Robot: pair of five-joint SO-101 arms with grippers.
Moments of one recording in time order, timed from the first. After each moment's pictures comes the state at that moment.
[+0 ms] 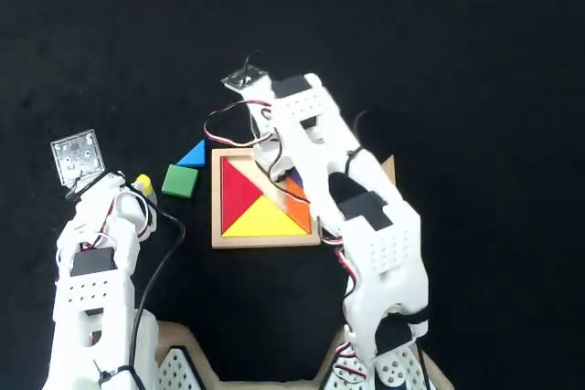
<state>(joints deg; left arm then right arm) -15.6 -56.9 83.6 25.2 8.3 -22.5 32.6 -10.7 78.9 16.8</state>
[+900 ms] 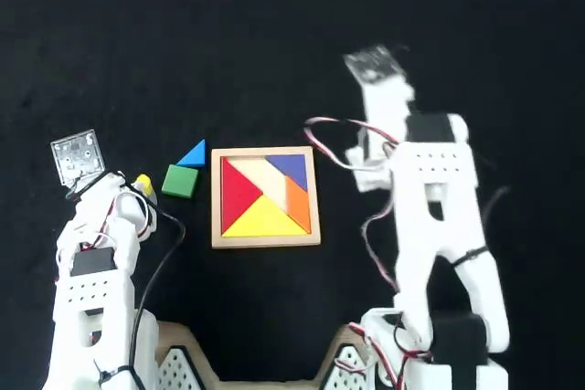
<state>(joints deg) -15.6 -56.9 83.6 25.2 8.3 2.1 -18.2 30.8 73.2 14.5</state>
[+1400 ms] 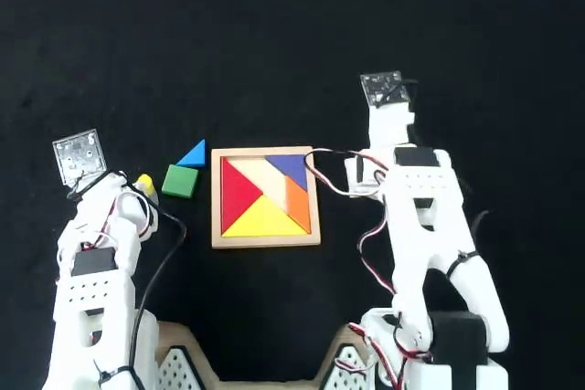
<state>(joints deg) -15.0 -56.9 83.6 25.2 8.3 0.4 -17.5 44.7 52.4 6.1</state>
